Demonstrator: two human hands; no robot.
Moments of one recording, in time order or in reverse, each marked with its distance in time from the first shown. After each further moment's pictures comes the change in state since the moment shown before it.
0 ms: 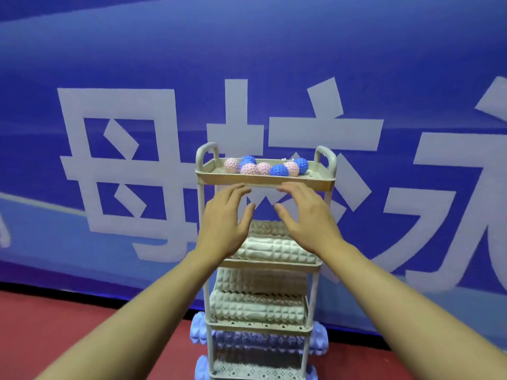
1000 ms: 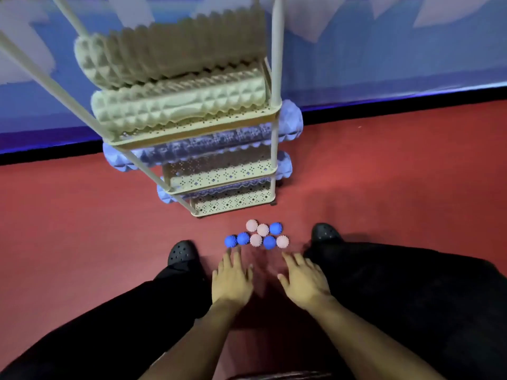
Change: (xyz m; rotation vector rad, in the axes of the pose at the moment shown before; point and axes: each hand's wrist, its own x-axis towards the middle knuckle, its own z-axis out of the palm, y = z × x) left_hand -0.555 -0.031 0.221 0.245 -1.330 -0.642; right_hand -0.578 0.038 0.223 -0.136 -1.202 0.887
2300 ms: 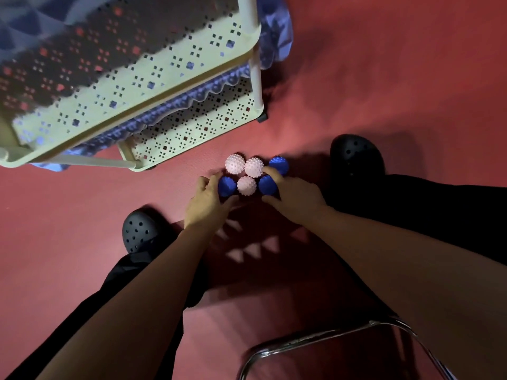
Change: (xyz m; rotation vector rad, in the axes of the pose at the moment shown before) left_hand 0.213 -0.065 0.101 -0.099 -0.151 0.115; right_hand 0.197 0.032 0.121 0.184 -0.031 0.007
